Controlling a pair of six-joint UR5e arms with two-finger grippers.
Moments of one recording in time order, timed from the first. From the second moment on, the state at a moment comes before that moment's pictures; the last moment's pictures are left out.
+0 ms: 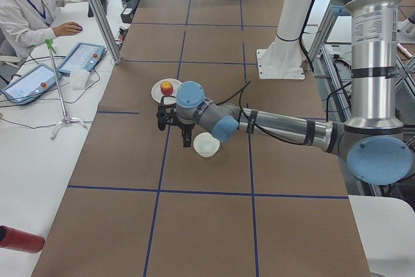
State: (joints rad) left arm -1.23 -1.56 -1.80 -2.06 -2.40 -0.92; right arm 1.53 -1.65 1.77 -1.72 2.27 -0.01
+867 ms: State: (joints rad) left arm -0.88 -2.13 -1.53 -1.67 -2.20 -1.28; right arm 1.53 -1.65 1.77 -1.72 2.27 -0.01
